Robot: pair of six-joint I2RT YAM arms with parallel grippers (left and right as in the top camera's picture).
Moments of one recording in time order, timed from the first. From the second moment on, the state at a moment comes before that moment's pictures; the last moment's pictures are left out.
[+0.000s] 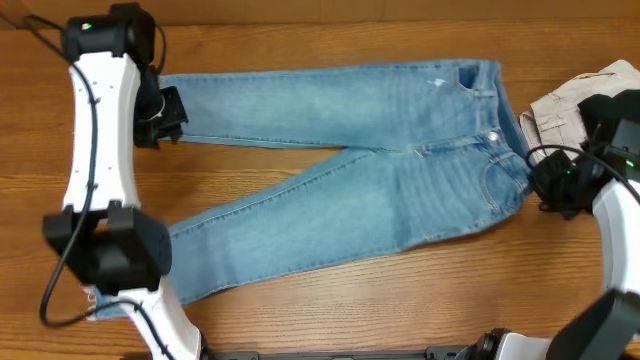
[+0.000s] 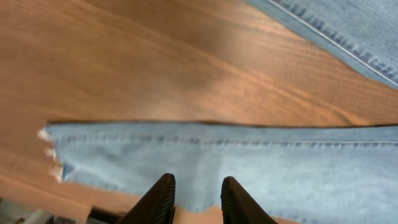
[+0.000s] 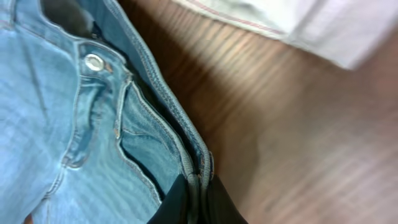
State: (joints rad) left arm 0.09 2.03 2.12 -1.69 -0.06 -0.33; right arm -0.43 1.48 1.09 -0.84 -0.17 0.50
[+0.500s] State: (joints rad) left arm 0.09 1.58 1.56 -1.45 -0.12 -0.43; right arm -0.43 1.43 1.09 -0.85 -0.12 0.50
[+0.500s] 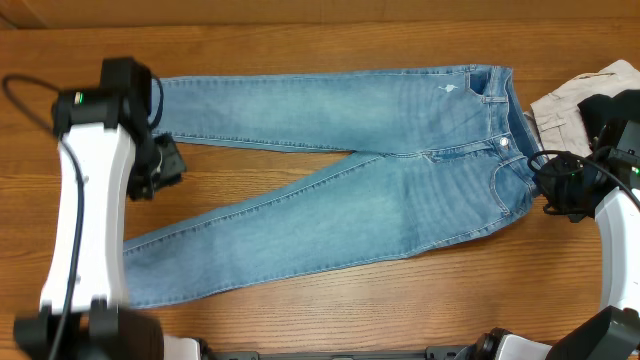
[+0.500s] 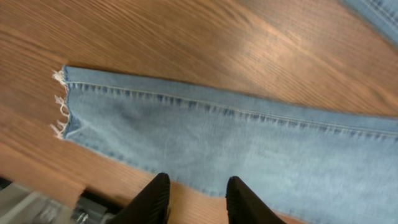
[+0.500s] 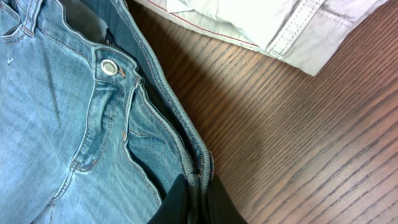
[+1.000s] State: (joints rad) left arm 0.36 1.17 0.89 -1.17 -0.13 -0.65; right arm -0.43 1.43 1.09 -0.85 -0.12 0.50
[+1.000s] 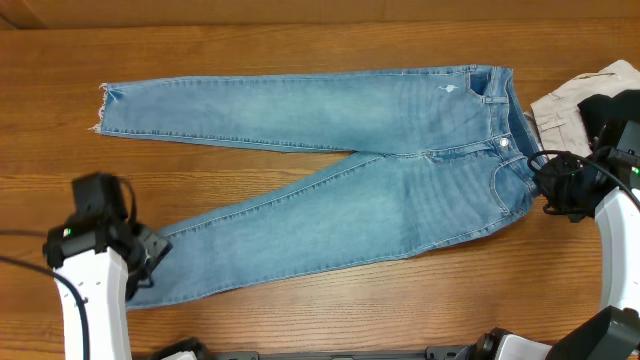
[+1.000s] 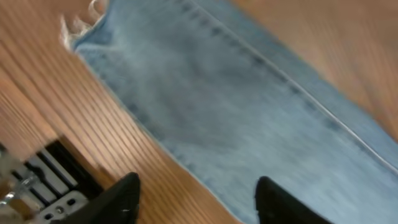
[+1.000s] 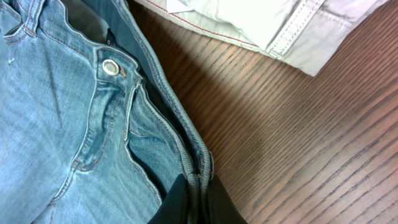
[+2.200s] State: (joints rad) left arm 0.92 1.38 0.56 -0.54 -0.12 -0.65; right arm -0.43 1.43 1.09 -0.85 -0.12 0.50
